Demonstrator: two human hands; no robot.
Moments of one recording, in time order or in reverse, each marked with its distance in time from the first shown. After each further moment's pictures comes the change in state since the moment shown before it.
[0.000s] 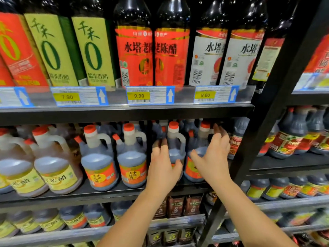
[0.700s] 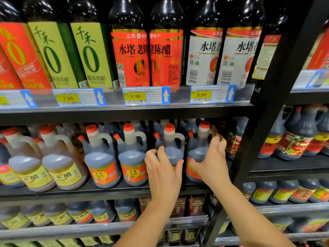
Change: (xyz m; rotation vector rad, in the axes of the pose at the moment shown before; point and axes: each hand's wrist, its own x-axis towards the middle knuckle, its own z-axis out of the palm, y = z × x) left_hand -0.023 0.016 0.018 0.214 0.347 -0.027; right_hand 0.000 0.023 0.013 0.053 -0.125 0.008
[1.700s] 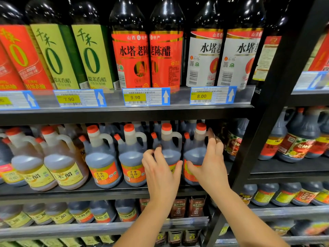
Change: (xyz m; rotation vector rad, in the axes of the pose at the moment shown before) left_hand 0.000 -0.007 0.007 -0.022 0.055 -0.043; right_hand -0.011 -0.004 0.000 -0.015 0.013 -0.084
